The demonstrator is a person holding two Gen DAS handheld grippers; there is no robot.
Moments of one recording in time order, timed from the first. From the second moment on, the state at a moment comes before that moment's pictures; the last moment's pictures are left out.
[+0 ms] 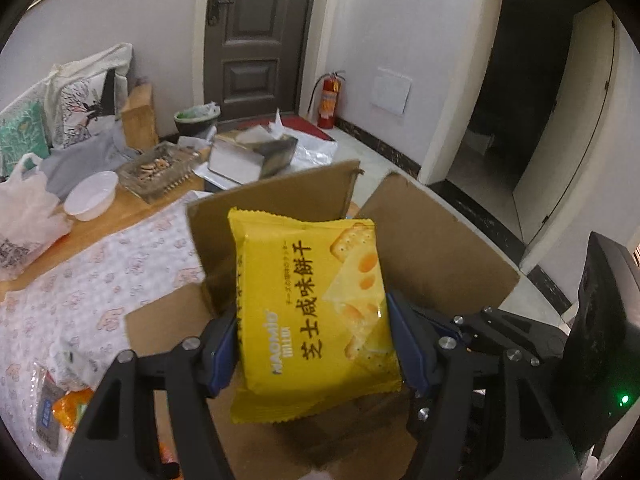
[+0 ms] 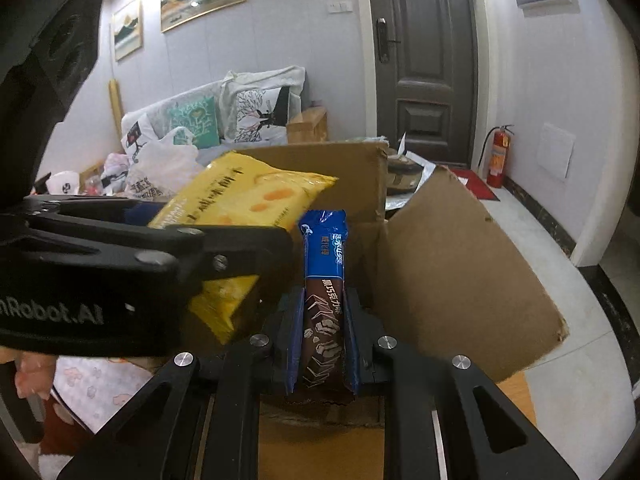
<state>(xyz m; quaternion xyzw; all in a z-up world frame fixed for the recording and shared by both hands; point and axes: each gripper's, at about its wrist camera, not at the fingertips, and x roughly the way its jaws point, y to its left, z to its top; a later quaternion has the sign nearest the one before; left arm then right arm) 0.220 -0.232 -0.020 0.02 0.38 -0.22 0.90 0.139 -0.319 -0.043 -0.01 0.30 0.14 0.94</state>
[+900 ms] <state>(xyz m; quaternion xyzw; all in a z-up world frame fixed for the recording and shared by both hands) 0.176 -0.161 0.002 0.00 0.35 -0.18 0.92 0.103 -0.273 -0.017 -0.01 0.29 0.21 0.93</state>
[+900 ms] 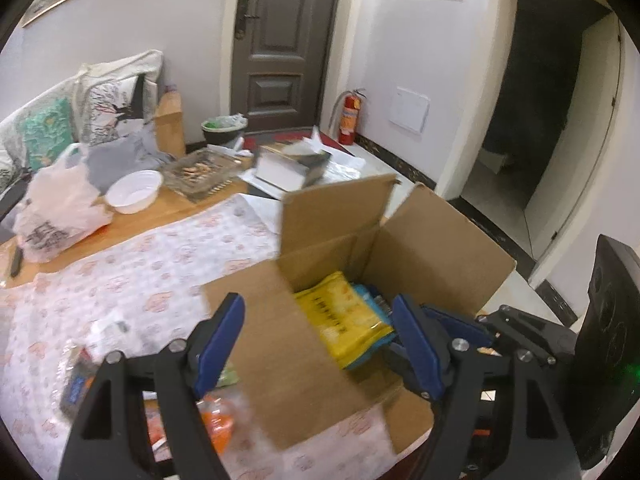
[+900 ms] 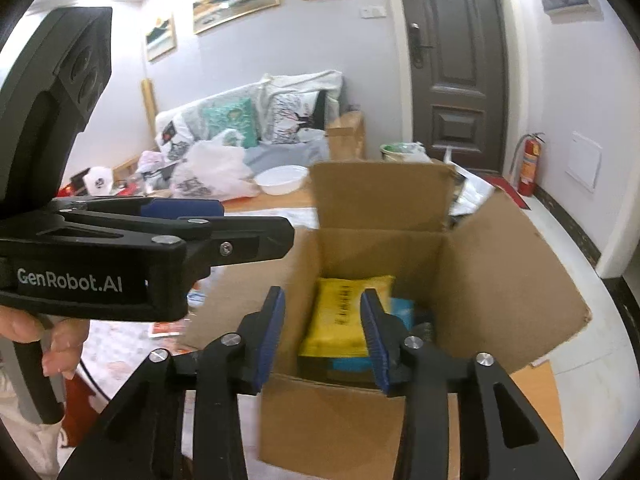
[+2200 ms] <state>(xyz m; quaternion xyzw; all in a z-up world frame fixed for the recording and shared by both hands) 0.160 0.081 -0.143 -0.18 0.38 -0.15 0.89 0.147 -0.059 -0.131 -0.15 0.44 0.25 0.85</state>
